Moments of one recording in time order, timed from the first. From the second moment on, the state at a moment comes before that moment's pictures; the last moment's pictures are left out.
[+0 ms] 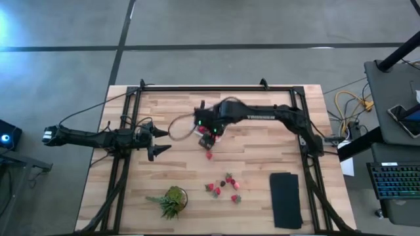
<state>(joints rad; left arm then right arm) -0.08 0.29 0.01 0.07 -0.24 -0.40 -0.09 2.16 2.07 -1.20 -0.05 0.48</state>
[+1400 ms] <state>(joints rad) -0.08 0.29 0.01 0.07 -0.24 -0.40 0.04 2.16 1.67 -0.71 0.05 1.09</state>
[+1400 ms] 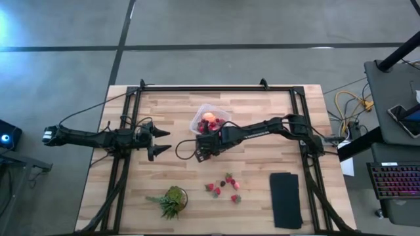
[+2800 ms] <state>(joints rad) -0.08 0.29 0.01 0.07 -0.24 -0.40 0.03 2.16 1.58 -0.65 0.00 1.06</state>
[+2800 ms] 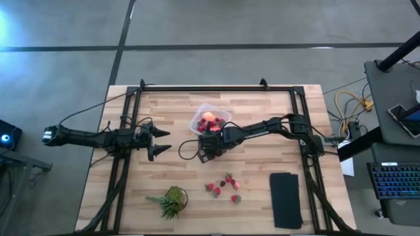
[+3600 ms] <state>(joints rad) -0.08 0.29 0.01 0.07 -0.24 -0.40 -0.09 2.08 1.99 -0.98 0.29 0.78</state>
